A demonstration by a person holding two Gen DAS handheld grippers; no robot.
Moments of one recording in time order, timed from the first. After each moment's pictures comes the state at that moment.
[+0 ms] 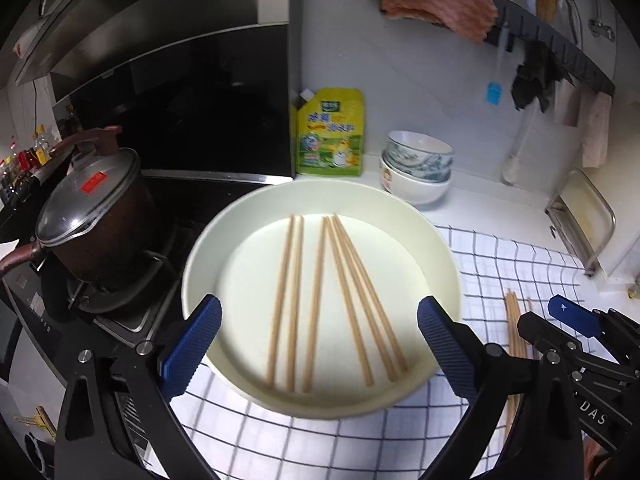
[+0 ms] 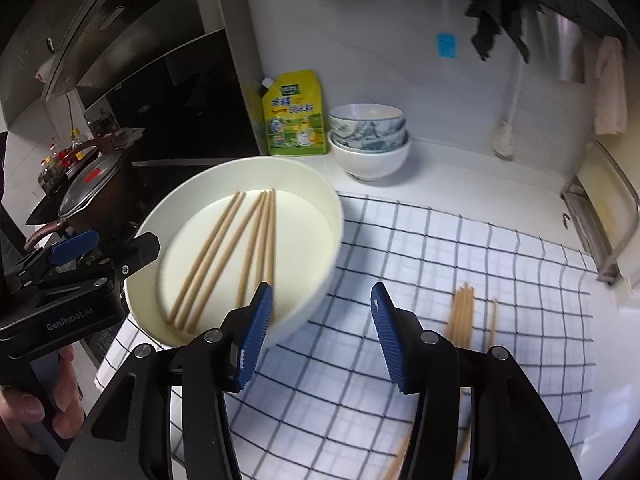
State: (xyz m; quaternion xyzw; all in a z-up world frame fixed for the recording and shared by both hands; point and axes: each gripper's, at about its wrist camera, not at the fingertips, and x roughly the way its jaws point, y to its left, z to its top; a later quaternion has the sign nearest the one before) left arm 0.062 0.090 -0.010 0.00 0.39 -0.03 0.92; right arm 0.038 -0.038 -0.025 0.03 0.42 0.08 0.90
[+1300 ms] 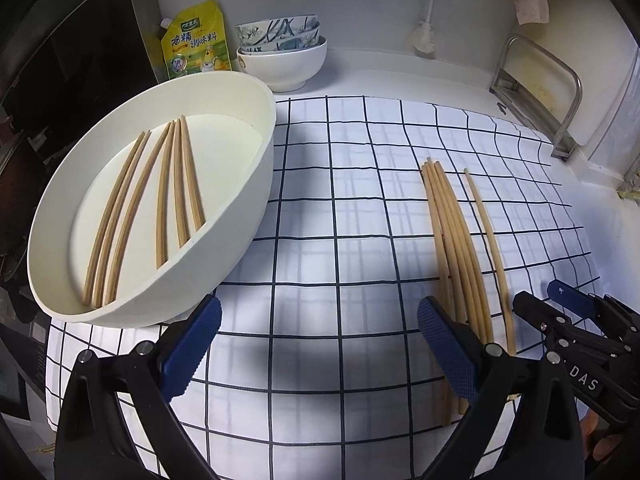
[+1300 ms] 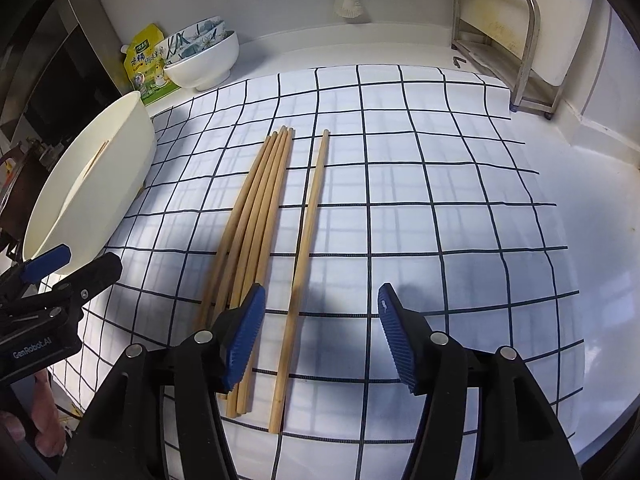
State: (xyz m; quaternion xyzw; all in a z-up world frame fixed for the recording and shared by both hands) left arm 0.030 -0.055 -0.115 0.08 0.48 -0.11 0.87; right arm -0.017 -0.184 -0.144 0.11 0.50 -0.02 0.86
